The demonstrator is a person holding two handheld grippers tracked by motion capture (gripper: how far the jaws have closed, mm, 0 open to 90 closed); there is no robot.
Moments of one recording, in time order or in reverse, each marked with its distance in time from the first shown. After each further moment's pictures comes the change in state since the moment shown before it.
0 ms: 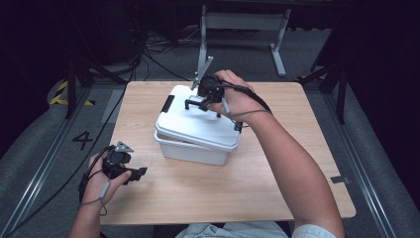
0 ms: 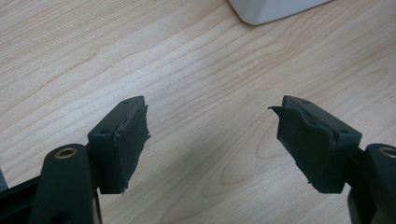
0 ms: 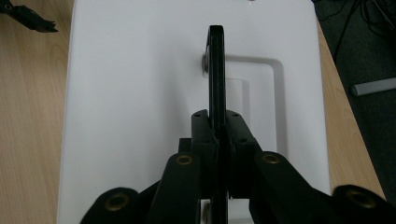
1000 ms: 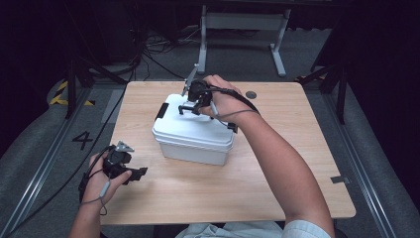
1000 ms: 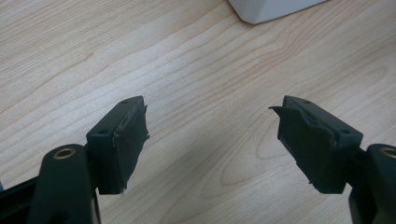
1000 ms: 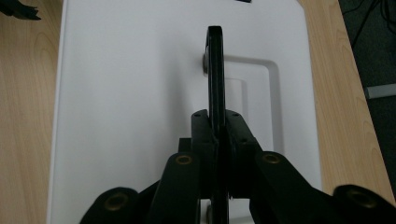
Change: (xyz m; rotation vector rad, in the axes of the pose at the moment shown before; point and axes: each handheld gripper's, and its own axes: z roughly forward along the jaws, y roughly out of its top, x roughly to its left) left arm 0.001 0.000 0.001 0.003 -0.007 -0.002; right arm -0.003 0.011 0.038 0.041 0.028 -0.050
